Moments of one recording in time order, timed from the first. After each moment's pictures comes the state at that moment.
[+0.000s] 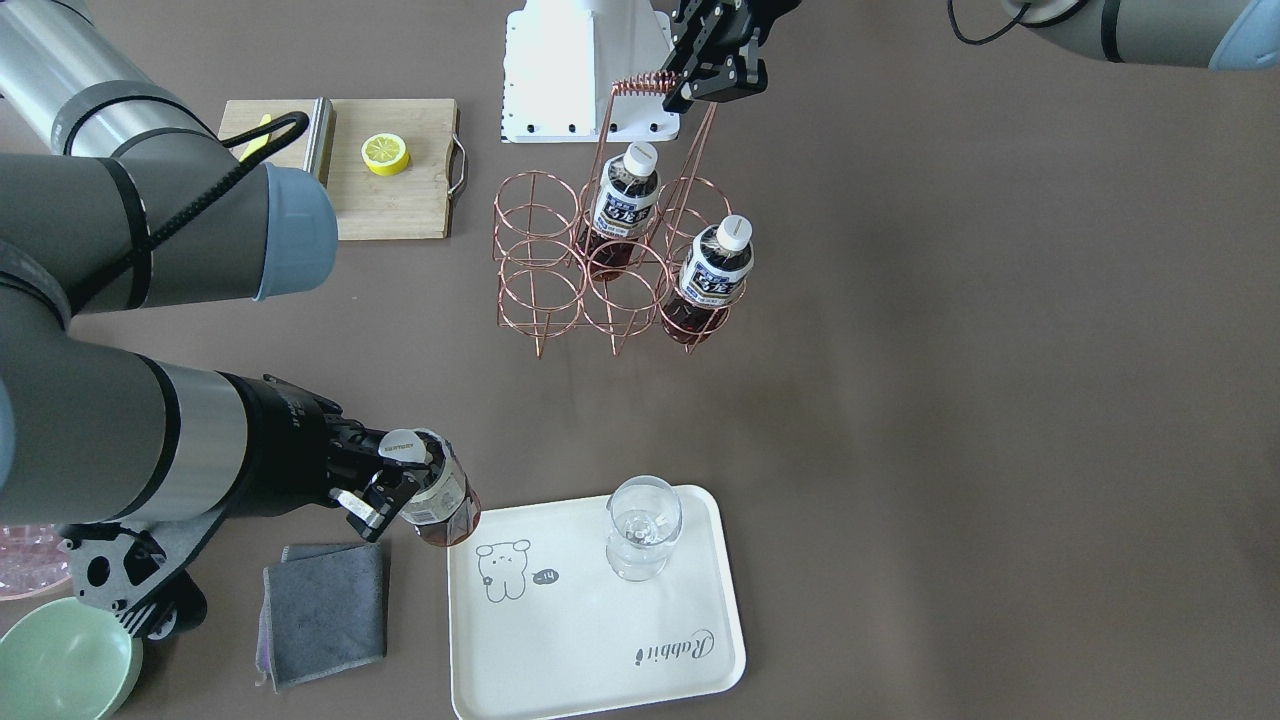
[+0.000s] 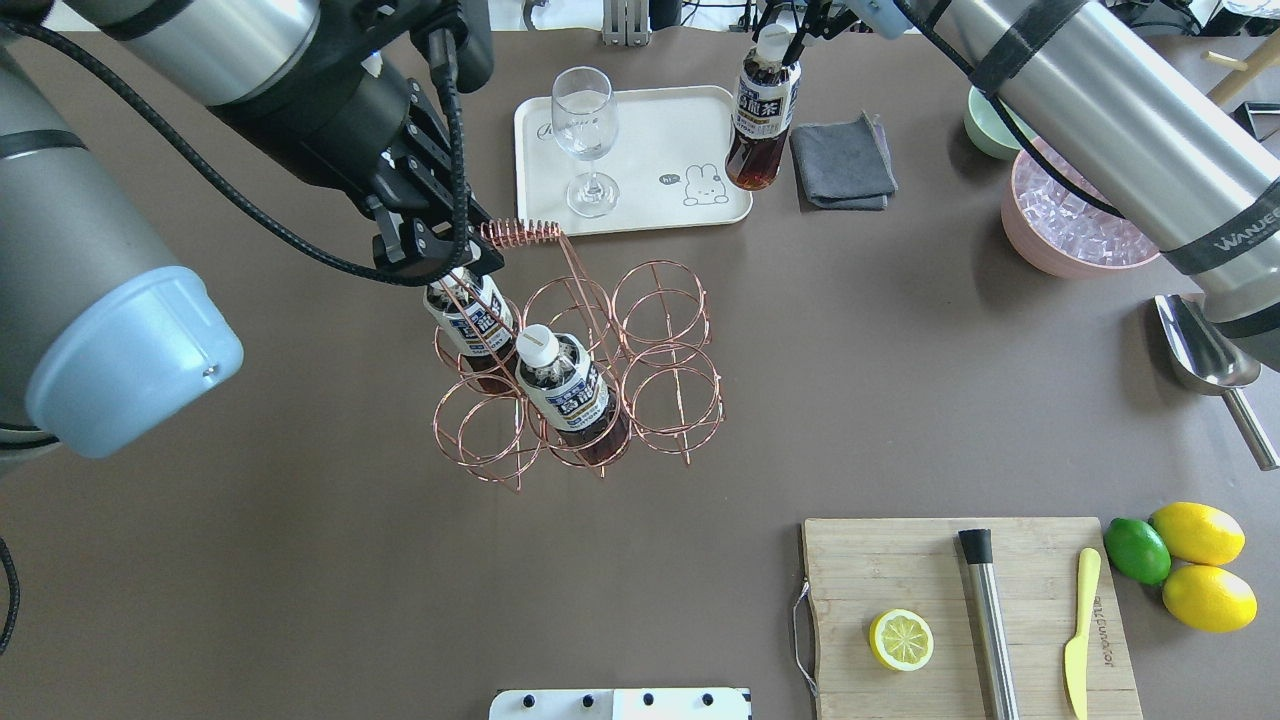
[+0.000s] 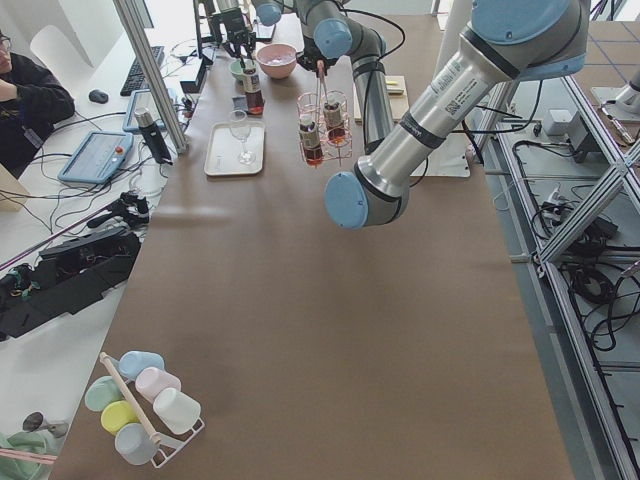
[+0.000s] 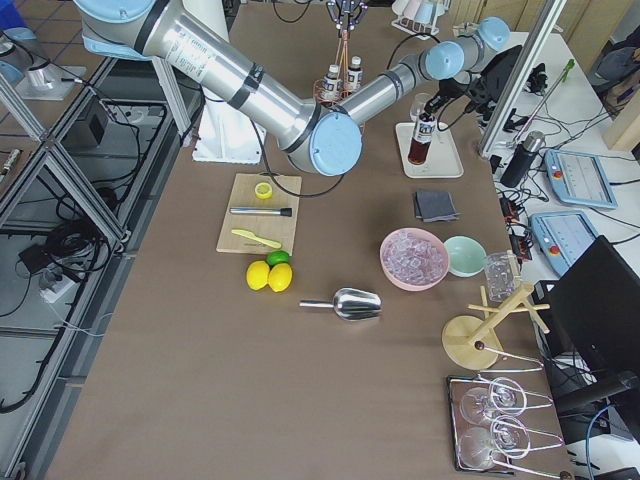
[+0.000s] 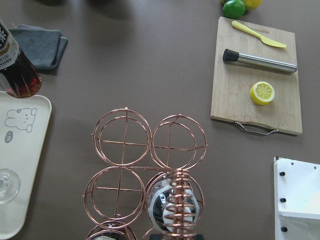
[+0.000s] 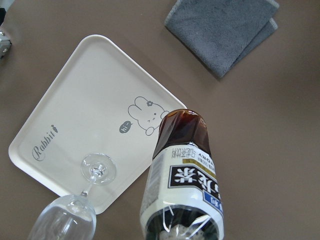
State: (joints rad) left arm -0.87 -2.36 -2.08 -1.28 -2.39 0.22; right arm 1.10 -0.52 1.11 -1.75 2.60 1.37
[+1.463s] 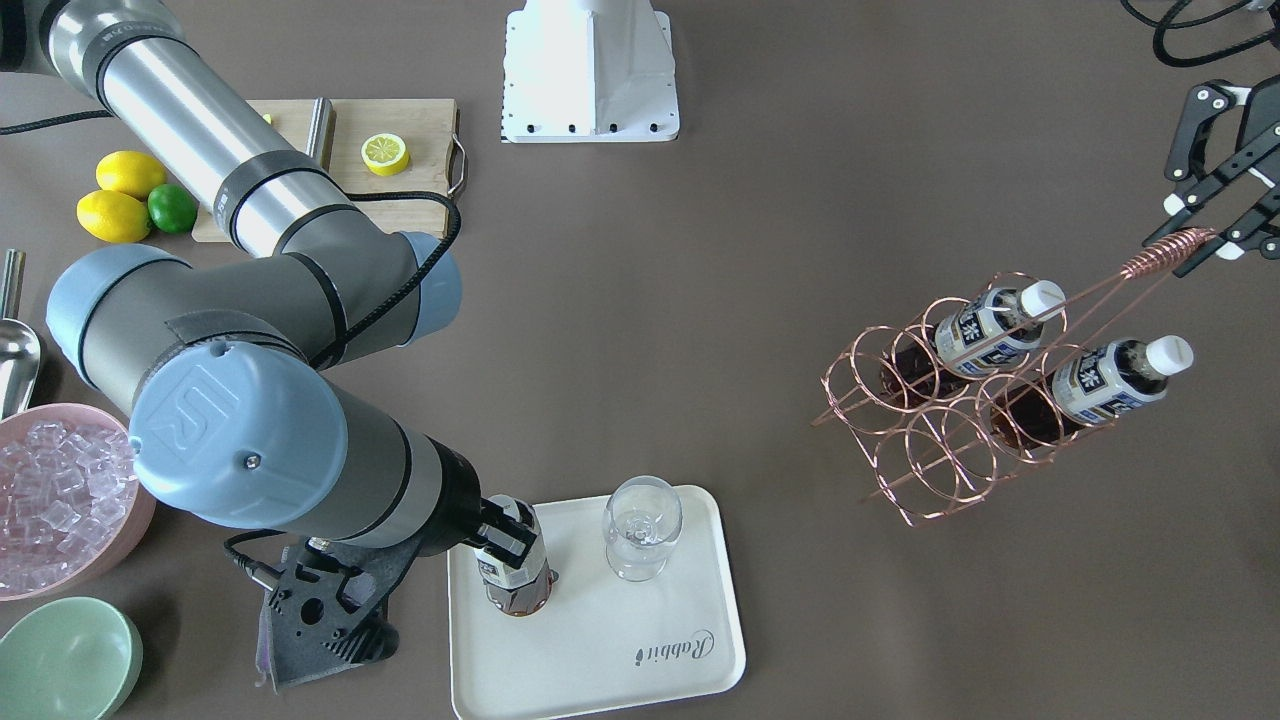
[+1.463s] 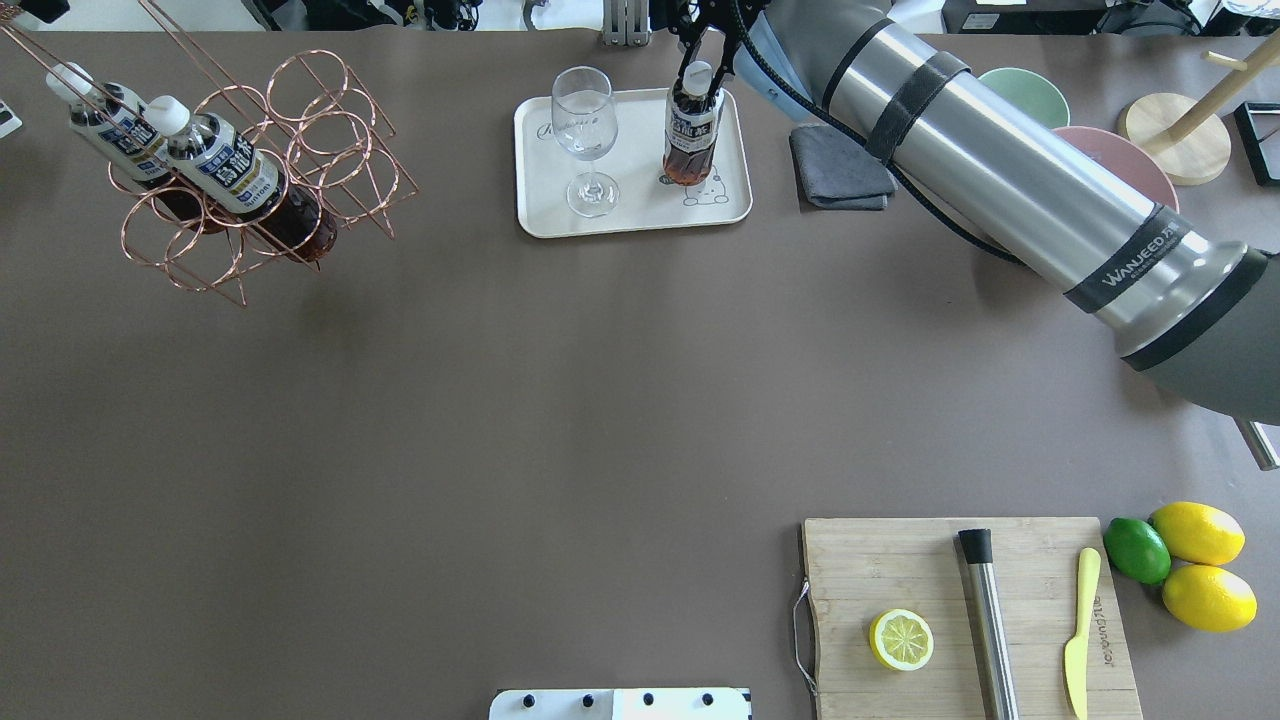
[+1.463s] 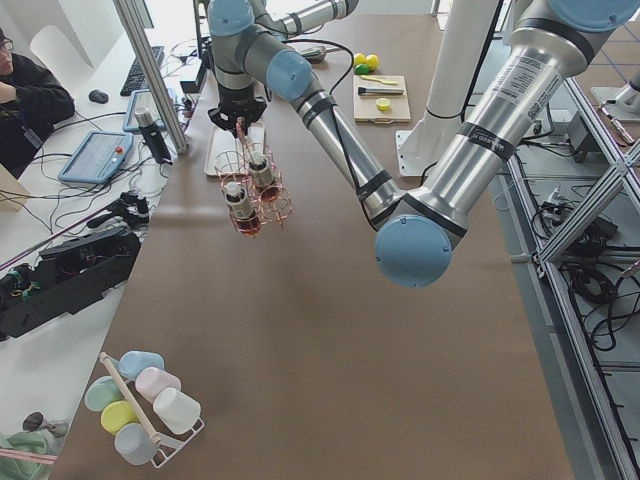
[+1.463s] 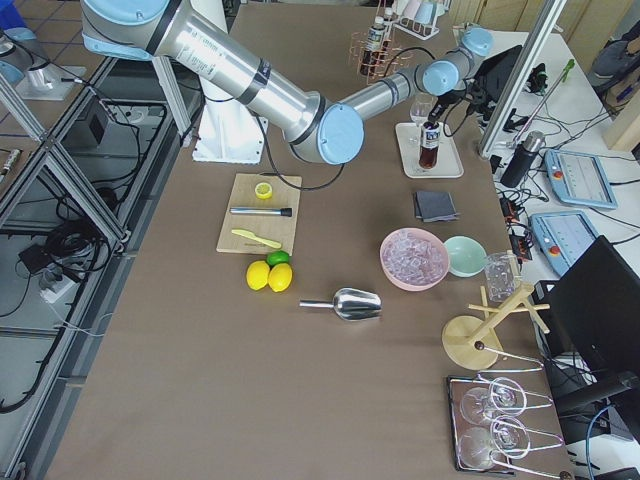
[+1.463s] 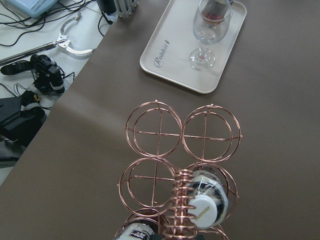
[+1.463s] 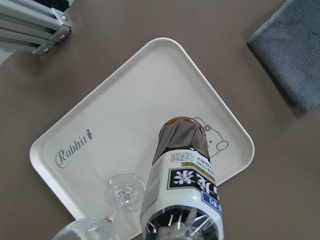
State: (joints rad) left arm -1.38 -2.11 -1.92 -1.28 -2.47 0.49; right arm 0.98 -0.45 0.93 -1.38 2.38 1.42
